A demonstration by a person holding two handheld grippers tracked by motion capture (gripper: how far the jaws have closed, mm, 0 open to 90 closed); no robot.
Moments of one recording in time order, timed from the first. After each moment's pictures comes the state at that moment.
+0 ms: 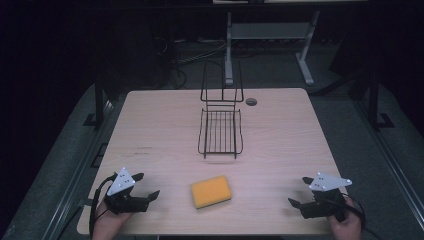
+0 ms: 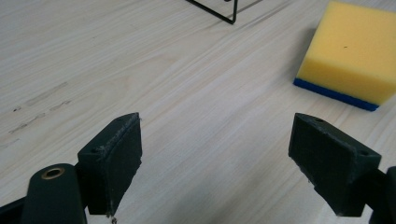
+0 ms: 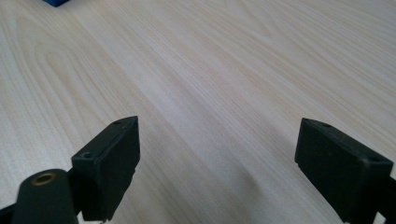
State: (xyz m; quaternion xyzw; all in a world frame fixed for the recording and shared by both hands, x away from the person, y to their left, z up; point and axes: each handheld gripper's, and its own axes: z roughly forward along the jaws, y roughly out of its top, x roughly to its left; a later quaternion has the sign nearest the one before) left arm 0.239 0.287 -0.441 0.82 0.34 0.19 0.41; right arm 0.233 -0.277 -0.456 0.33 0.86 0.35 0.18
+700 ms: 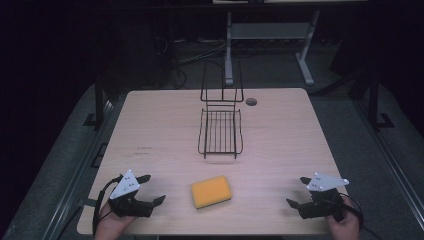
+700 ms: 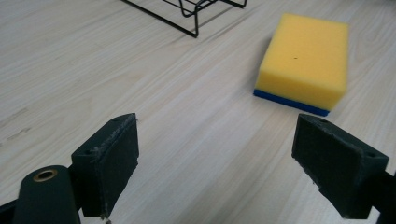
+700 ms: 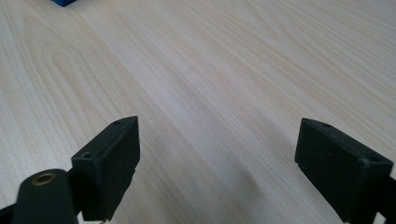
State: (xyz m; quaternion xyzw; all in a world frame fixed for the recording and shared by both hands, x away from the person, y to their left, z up) left arm 0.232 0.271 -0.434 0.84 0.30 0.17 0.43; right arm 0.233 -0.272 -0.455 0.32 0.86 0.35 0.18
